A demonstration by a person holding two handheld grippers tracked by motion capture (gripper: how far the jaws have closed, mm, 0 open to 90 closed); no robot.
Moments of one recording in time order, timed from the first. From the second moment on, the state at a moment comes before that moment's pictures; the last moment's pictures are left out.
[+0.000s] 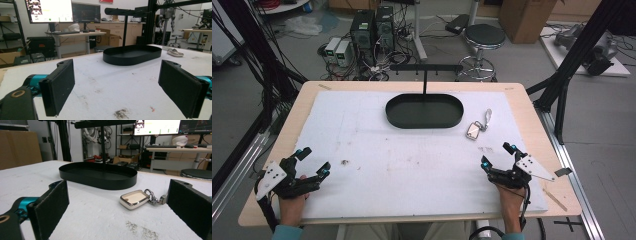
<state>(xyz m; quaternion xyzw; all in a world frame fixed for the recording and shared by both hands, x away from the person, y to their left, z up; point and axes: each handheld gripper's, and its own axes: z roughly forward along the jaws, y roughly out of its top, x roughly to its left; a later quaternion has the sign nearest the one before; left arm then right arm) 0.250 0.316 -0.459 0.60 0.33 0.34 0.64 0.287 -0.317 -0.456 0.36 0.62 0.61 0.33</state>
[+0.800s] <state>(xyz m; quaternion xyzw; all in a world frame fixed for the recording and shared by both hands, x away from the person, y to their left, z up) 0.250 0.317 -0.459 0.60 0.33 0.34 0.64 0.342 -0.326 -0.388 0.41 0.69 0.52 0.29</state>
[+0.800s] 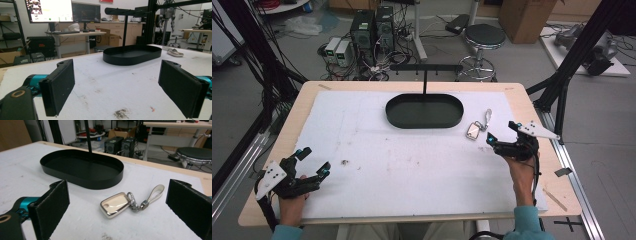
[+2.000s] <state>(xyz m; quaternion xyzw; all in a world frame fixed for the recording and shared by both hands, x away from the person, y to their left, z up) 0.250 0.317 -0.459 0.60 0.33 0.34 0.64 0.469 -0.311 -0.360 0.54 0.76 0.31 0.18</state>
